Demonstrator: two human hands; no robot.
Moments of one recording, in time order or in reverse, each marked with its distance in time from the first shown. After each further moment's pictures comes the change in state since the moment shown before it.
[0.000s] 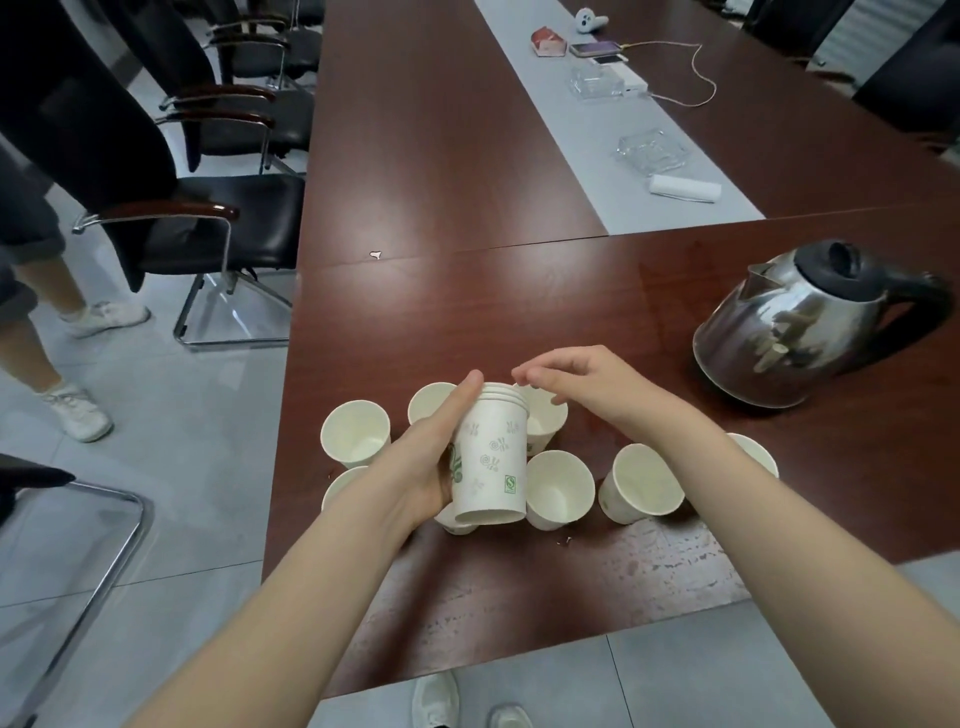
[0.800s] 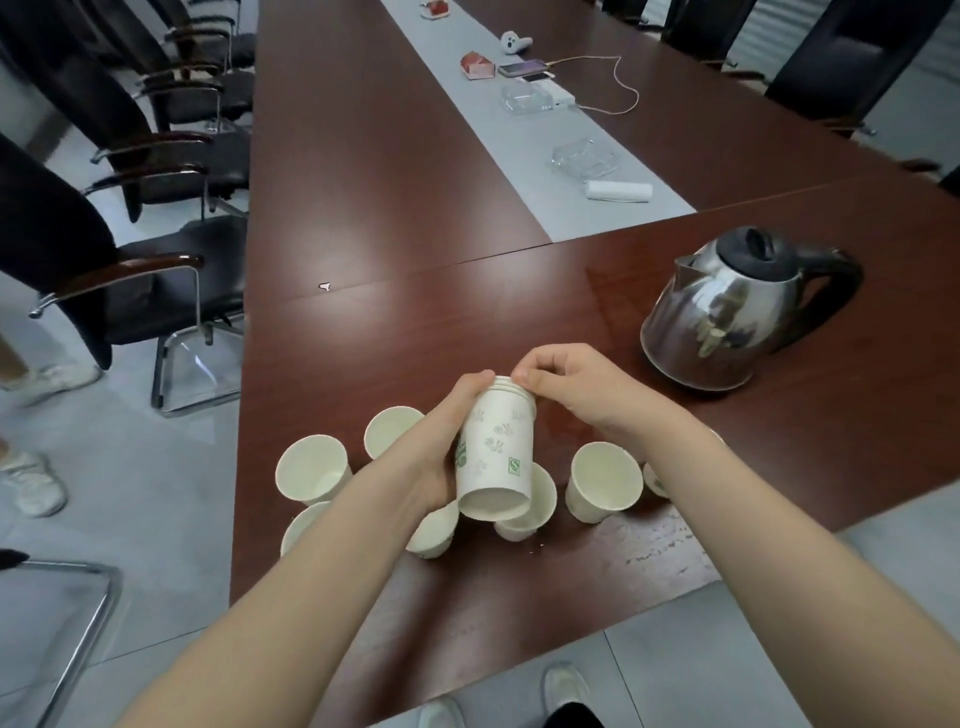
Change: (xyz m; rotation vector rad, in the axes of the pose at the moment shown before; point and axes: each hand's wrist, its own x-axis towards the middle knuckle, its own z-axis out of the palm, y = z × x) left_hand 0.019 0.006 0.048 0.110 -0.047 -0.089; right_hand -0.025 -0.001 -0.019 0.108 0.124 -0.067
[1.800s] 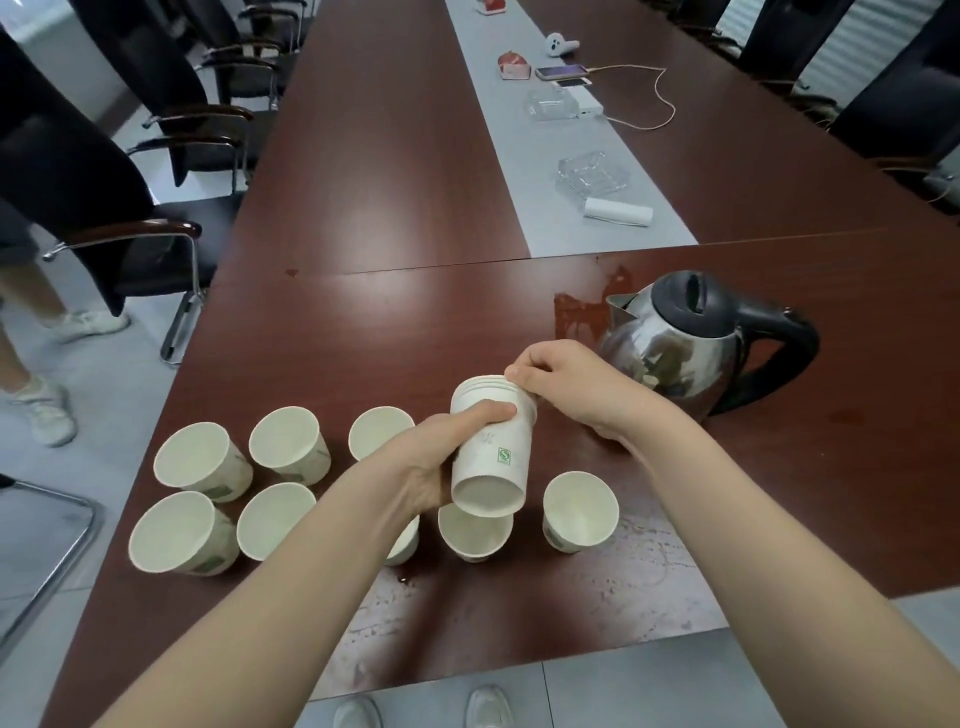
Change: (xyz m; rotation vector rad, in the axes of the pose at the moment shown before) left_hand 0.056 -0.022 0.121 -0.026 0.097 -0.024; right_hand 0.005 0.018 -0.127 -0.247 -0.095 0.034
